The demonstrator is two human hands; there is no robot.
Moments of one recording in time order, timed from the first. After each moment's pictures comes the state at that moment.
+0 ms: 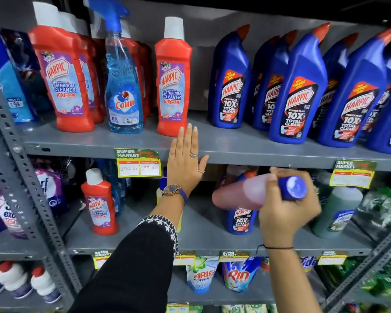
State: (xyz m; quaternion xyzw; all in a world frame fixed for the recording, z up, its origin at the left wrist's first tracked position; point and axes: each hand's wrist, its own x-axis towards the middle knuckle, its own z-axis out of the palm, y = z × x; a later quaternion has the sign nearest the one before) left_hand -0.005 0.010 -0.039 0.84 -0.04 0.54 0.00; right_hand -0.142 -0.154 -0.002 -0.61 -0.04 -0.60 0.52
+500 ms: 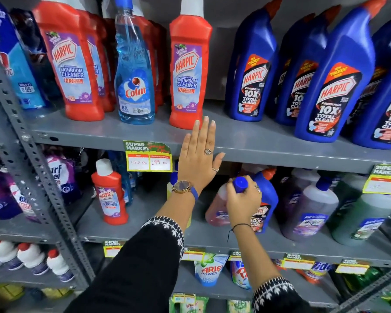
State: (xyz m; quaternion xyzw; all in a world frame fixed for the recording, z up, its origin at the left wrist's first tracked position) left_hand 0.003 0.011 -0.044 0.82 -0.04 0.57 -0.02; right_hand -0.020 -0.109 -0.107 -0.78 0.05 -0.40 0.48
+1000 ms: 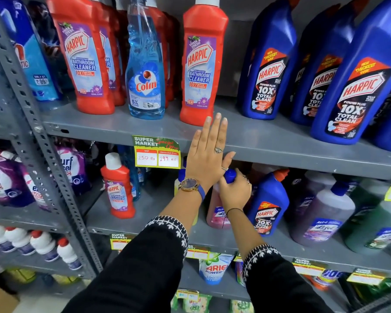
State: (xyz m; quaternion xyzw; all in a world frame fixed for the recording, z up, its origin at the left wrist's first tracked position) left_hand 0.002 0.013 -0.041 0.83 -0.05 0.56 -0.02; right_hand 0.033 -0.083 -0.132 -0.85 0.04 -0.32 0.42
